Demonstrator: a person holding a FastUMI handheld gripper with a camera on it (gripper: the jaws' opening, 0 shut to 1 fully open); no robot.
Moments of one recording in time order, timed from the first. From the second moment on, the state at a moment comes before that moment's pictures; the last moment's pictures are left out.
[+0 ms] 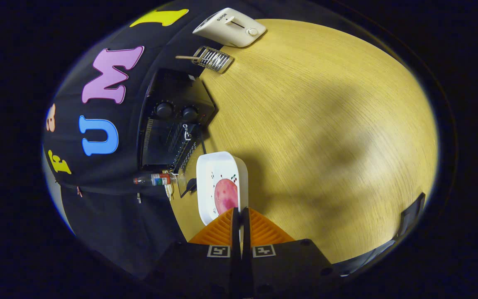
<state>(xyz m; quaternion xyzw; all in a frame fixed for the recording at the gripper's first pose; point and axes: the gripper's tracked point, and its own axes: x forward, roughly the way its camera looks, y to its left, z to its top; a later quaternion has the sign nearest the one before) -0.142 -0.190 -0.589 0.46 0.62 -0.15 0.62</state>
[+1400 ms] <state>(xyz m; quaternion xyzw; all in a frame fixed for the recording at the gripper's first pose) 0.108 -0.041 -0.717 0.59 0.36 -0.38 0.61</state>
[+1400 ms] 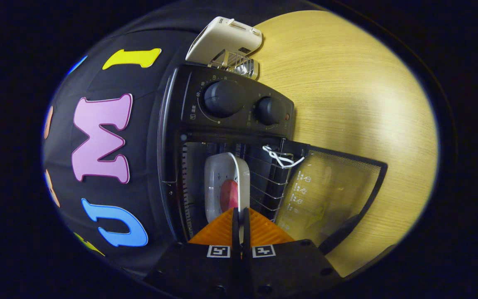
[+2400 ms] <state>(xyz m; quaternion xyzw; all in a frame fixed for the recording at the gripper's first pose) 0.072 -0.052 -0.674 0.46 0.40 -0.38 0.69</state>
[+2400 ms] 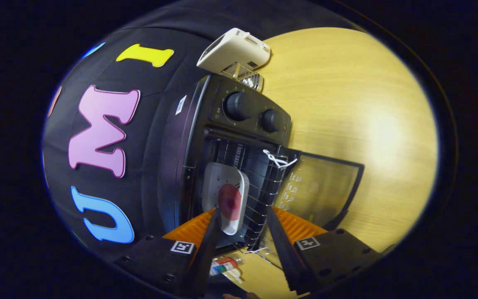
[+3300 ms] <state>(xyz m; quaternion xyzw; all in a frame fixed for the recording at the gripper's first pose) -0.074 -0.011 -0.706 0.00 0.61 -0.05 0.79</state>
